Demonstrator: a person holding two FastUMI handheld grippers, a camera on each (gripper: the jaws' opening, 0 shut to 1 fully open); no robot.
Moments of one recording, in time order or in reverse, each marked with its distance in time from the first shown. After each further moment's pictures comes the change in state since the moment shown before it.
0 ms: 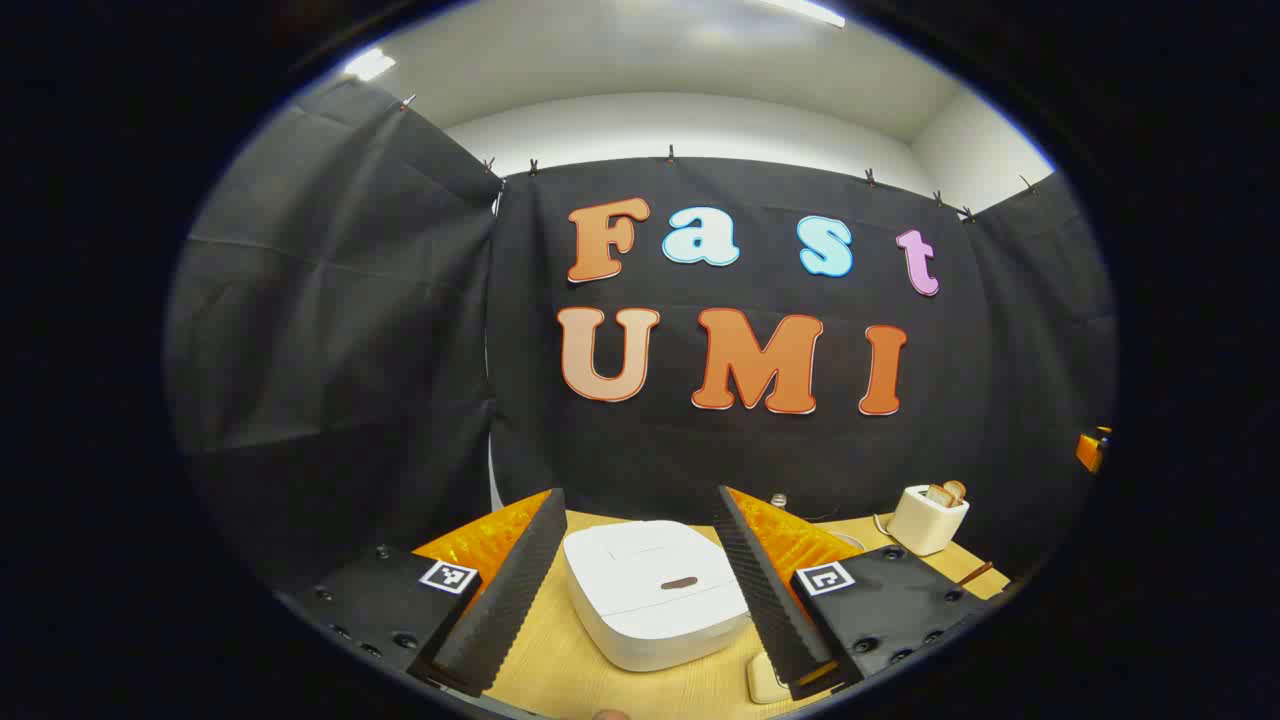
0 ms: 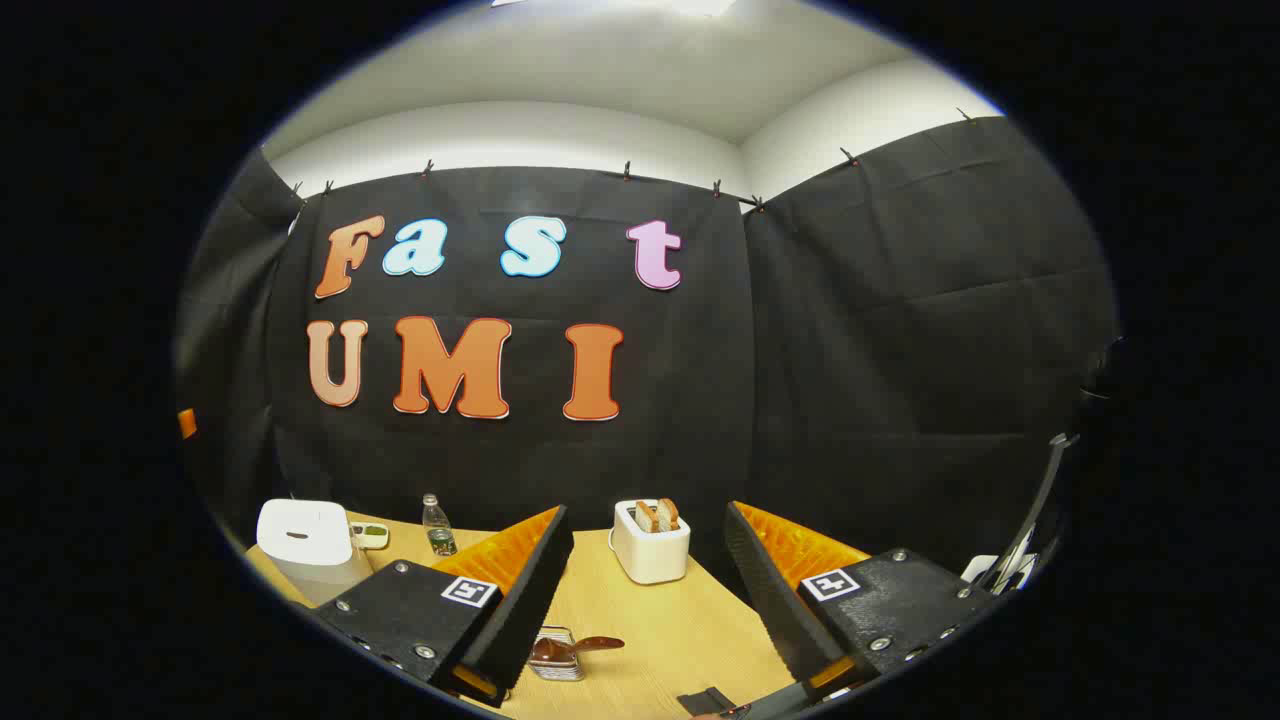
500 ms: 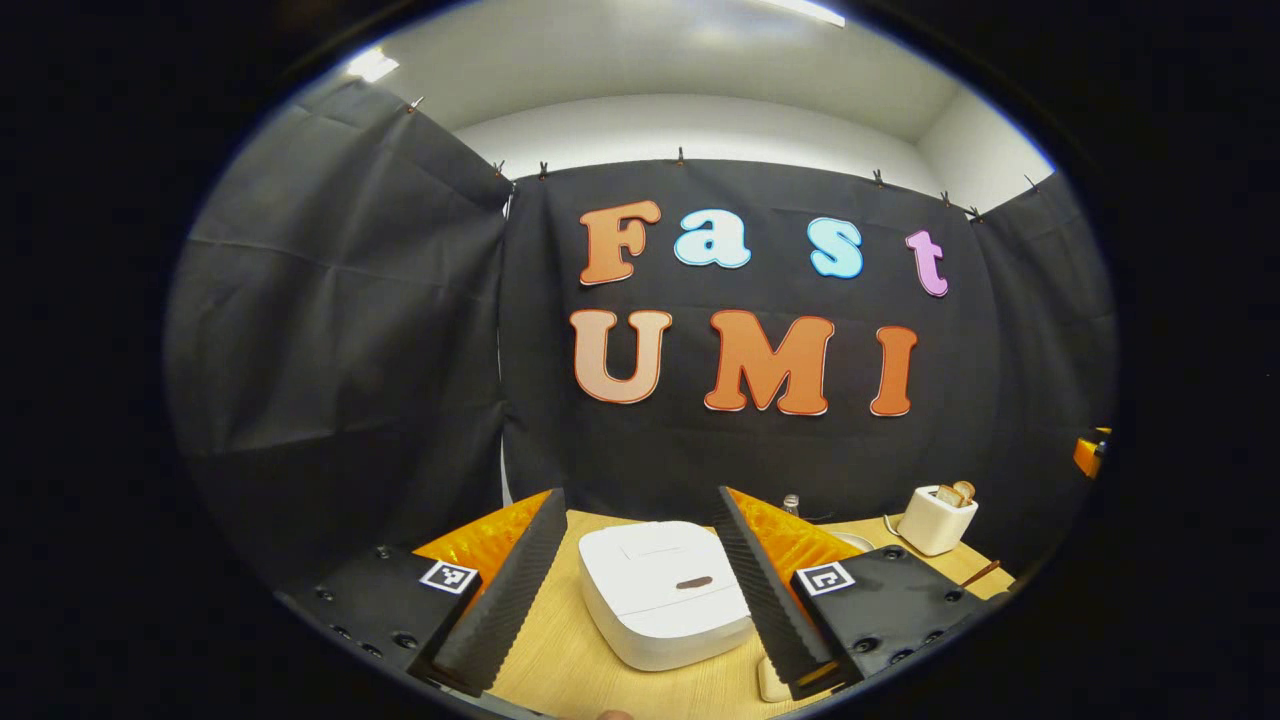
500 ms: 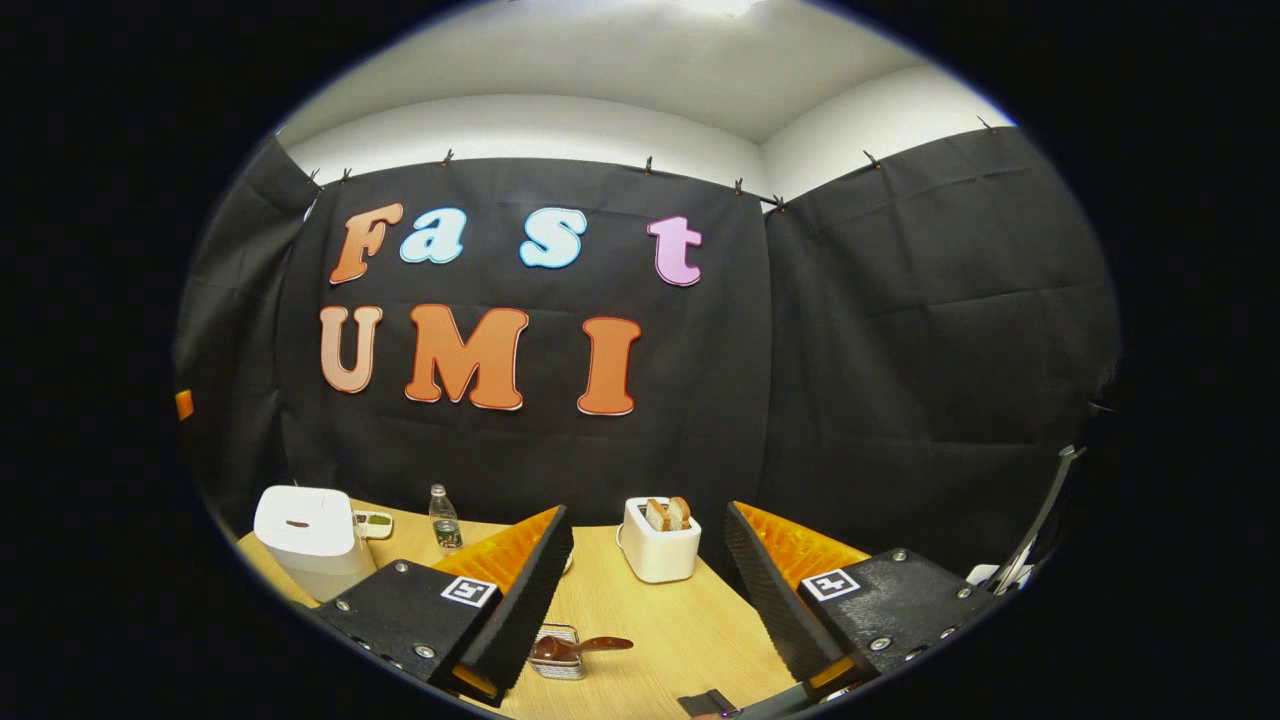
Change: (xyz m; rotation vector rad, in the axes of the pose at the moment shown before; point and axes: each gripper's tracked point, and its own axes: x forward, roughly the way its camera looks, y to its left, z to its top) left arm -0.003 0.011 0.001 0.002 -0.002 0.021; right arm 0.005 0.010 -0.002 -0.037 0.009 0.026
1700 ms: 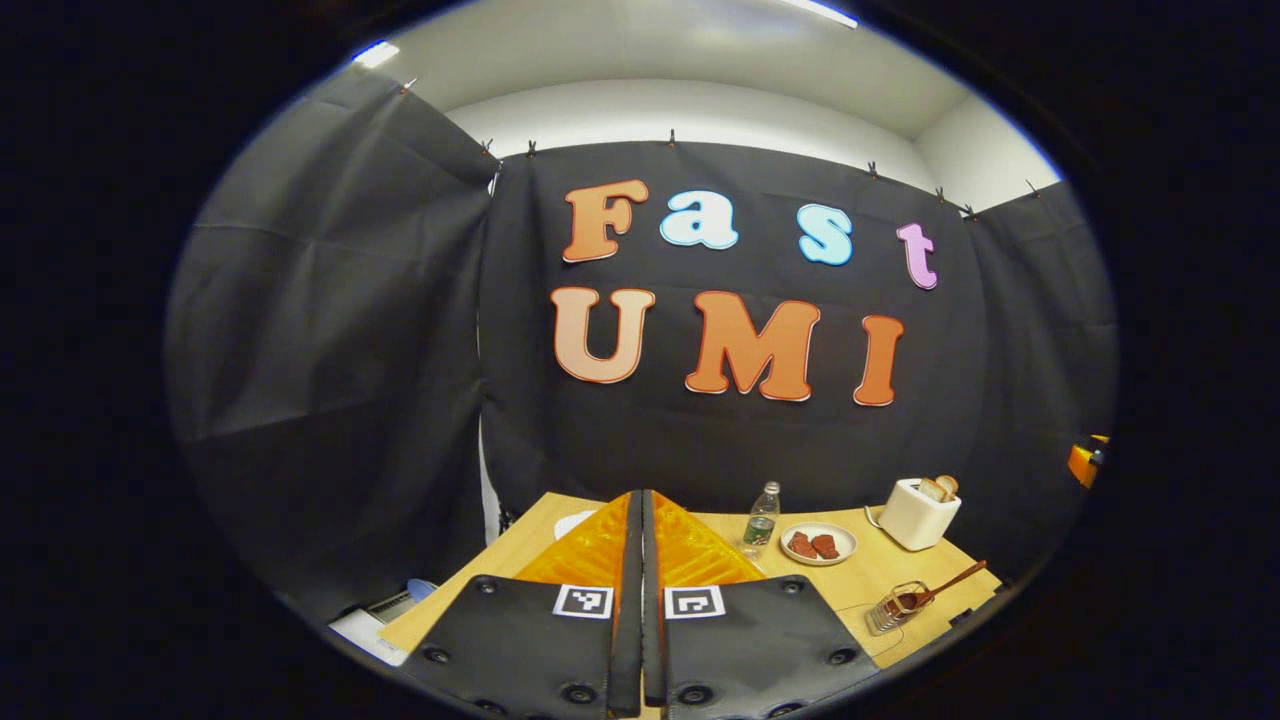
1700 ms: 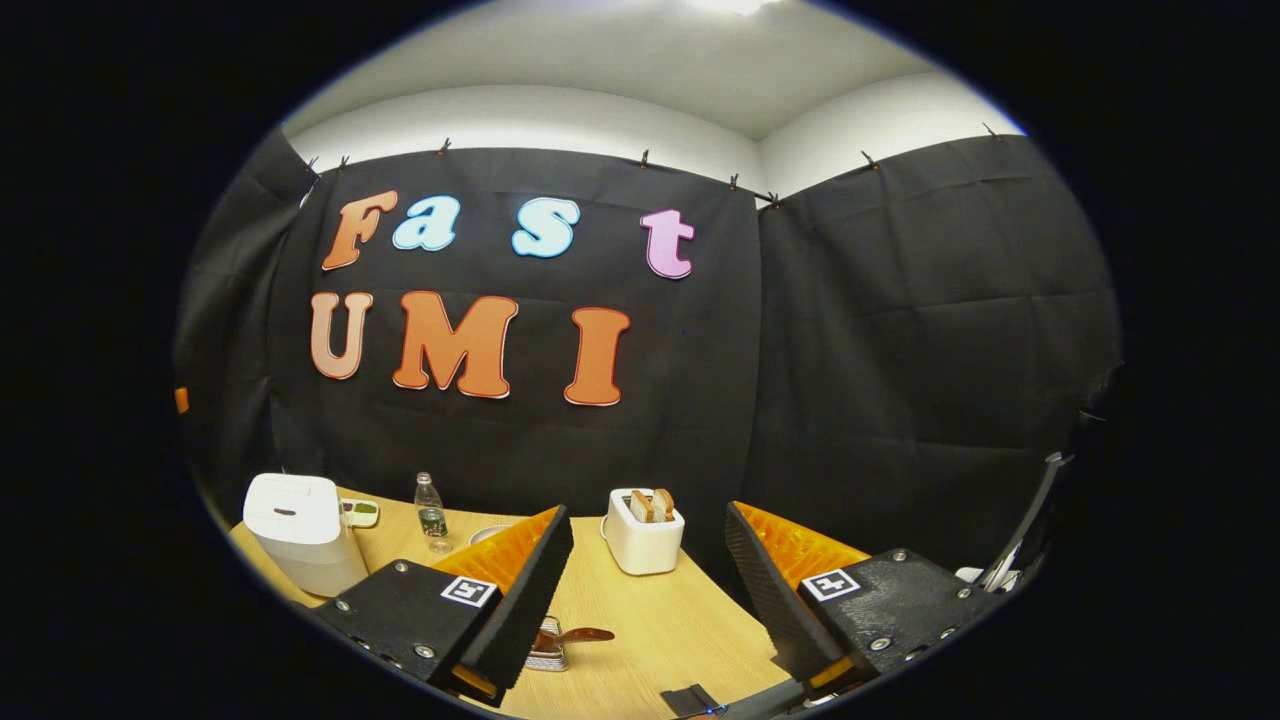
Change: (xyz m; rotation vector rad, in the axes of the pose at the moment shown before) left arm 0.011 -0.025 -0.017 -0.036 0.072 -0.103; right arm -0.004 -0.010 -0.006 -0.021 0.031 -0.026
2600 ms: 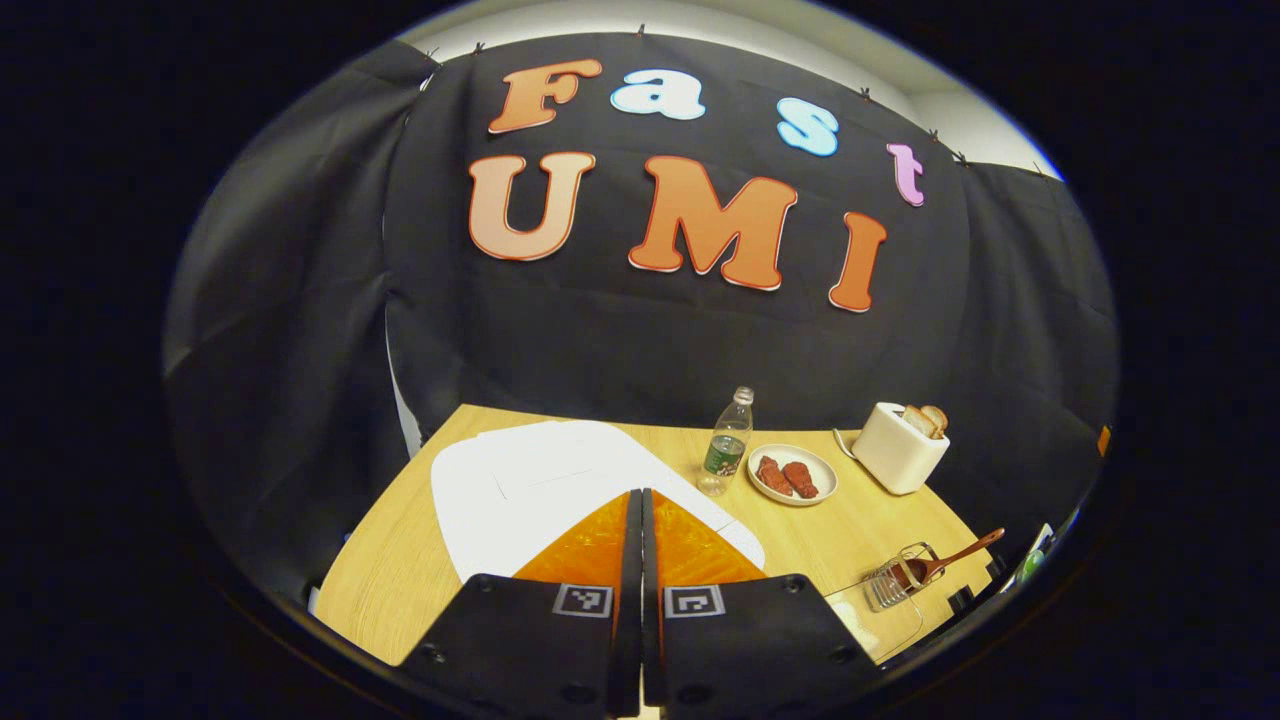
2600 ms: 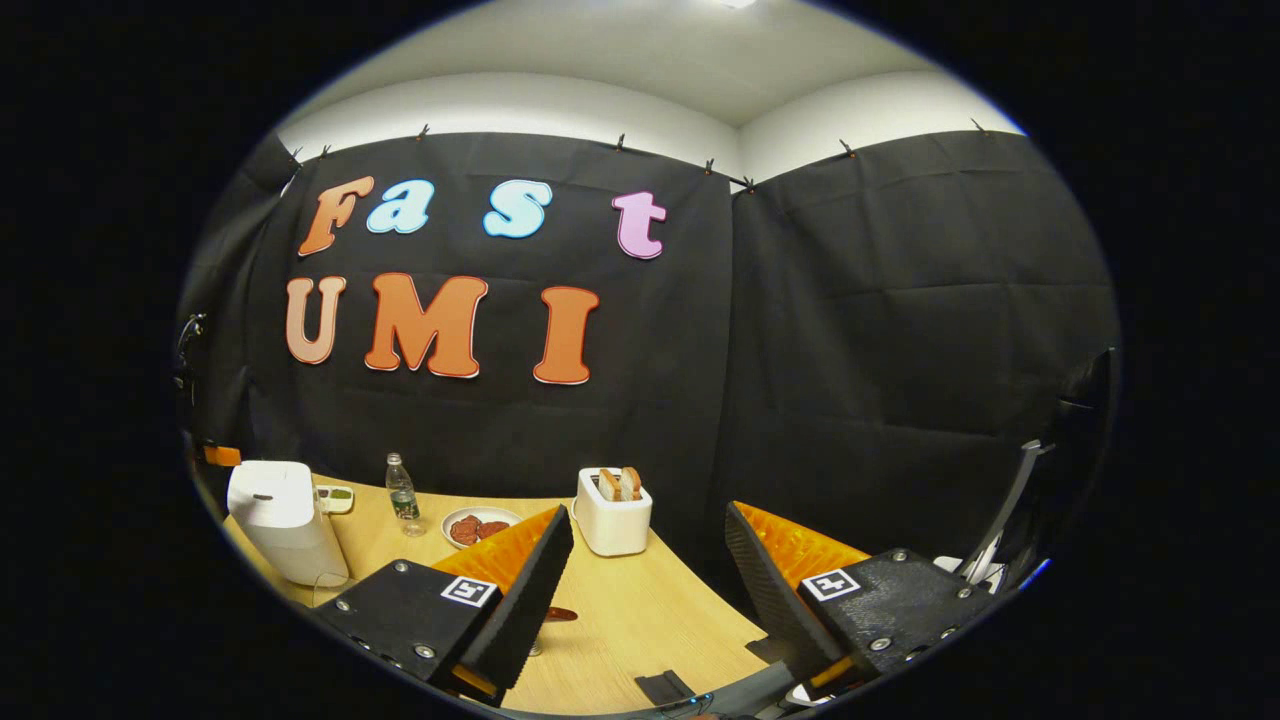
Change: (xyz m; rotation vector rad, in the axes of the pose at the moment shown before) left arm 0.151 -0.034 -0.134 -0.015 0.352 -0.147; right arm -0.008 -0.036 -0.025 -0.011 0.061 -0.088
